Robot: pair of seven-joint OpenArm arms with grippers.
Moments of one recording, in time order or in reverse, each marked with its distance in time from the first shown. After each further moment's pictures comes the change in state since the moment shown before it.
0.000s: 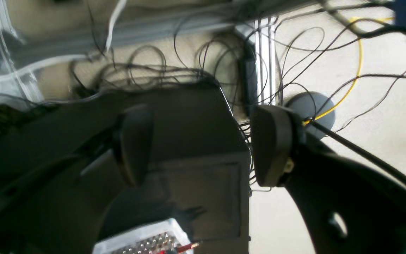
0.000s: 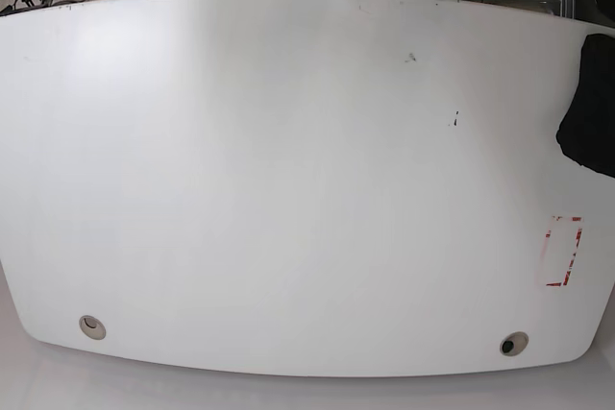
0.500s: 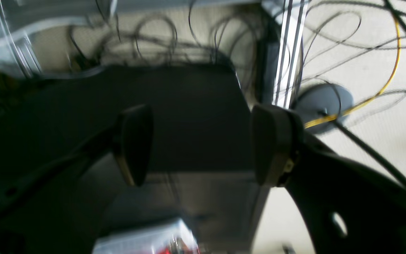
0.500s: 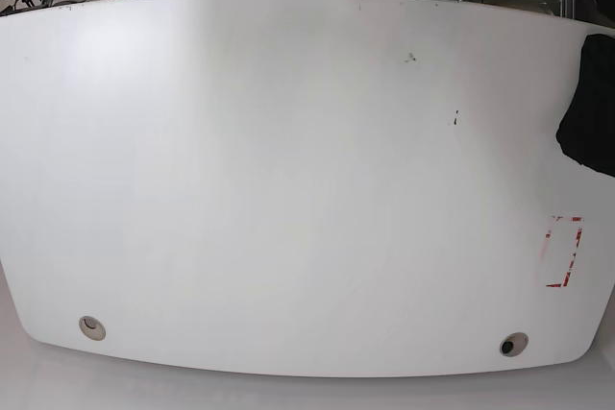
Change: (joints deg) left arm -20.0 0.2 0.0 -29.4 0.0 0.2 3.5; right arm 12.1 0.9 0.0 -14.5 -12.8 -12.3 -0.1
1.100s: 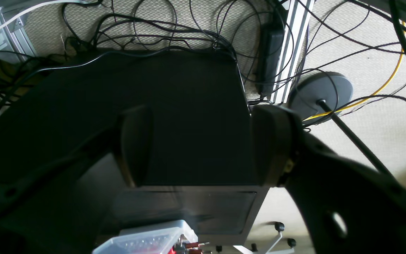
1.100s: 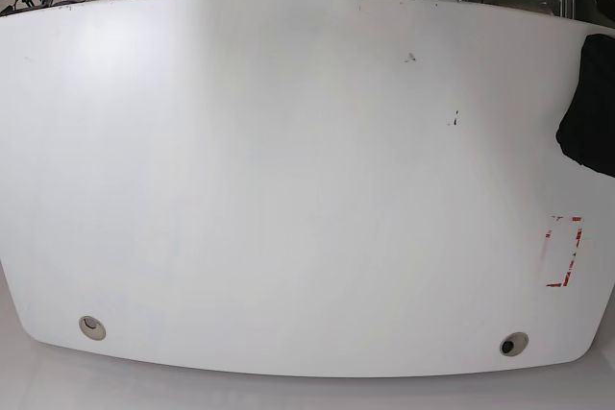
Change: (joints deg) left arm -7.6 0.1 -0.2 -2.1 0.0 0.0 9.7; right arm 9.7 0.5 0.0 -2.3 -1.3 -2.6 -17.6
